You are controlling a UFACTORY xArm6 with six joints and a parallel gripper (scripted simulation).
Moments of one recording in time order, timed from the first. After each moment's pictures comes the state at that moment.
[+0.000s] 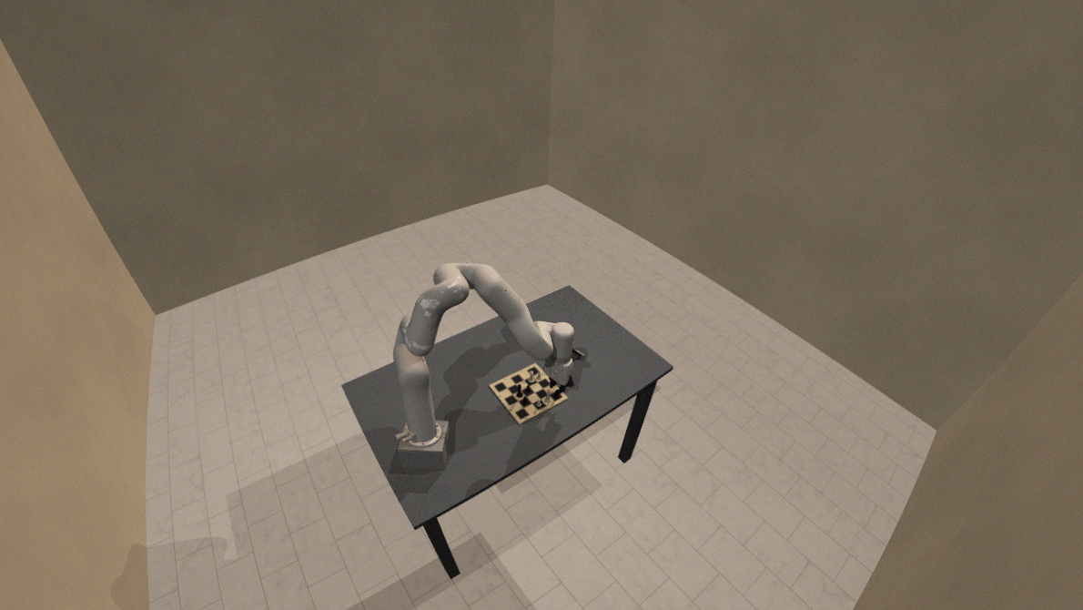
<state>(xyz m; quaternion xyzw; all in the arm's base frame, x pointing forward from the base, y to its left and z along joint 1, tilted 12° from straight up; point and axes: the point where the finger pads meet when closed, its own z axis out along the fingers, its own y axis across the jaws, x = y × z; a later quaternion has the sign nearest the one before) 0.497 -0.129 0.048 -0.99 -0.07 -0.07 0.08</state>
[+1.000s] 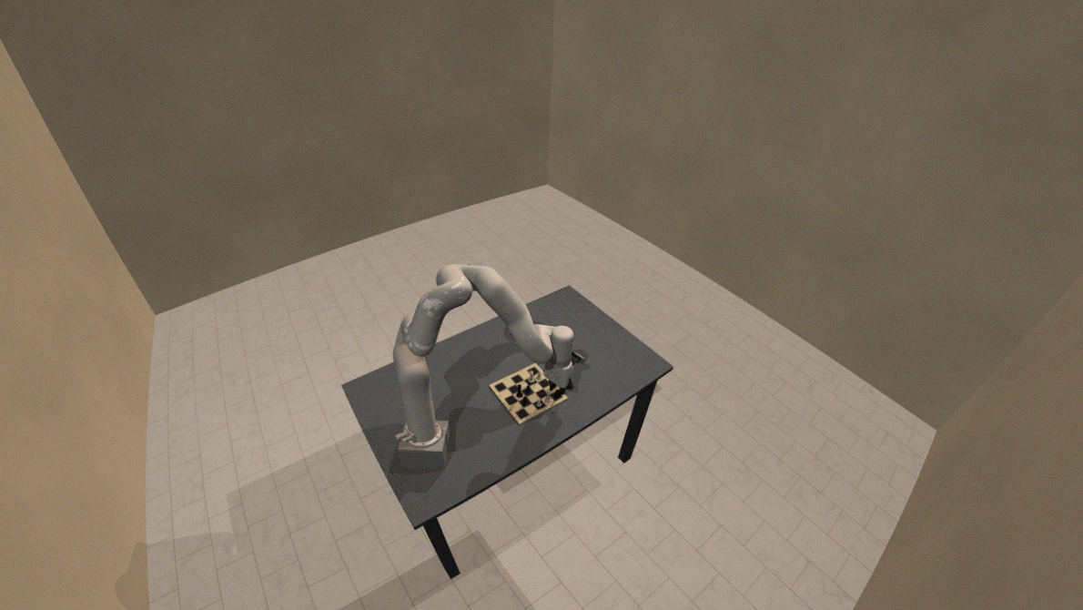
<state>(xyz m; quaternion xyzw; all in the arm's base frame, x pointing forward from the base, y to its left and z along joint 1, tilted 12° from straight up) 0.498 -0.127 0.033 -0.99 -0.07 -0.07 0.08</state>
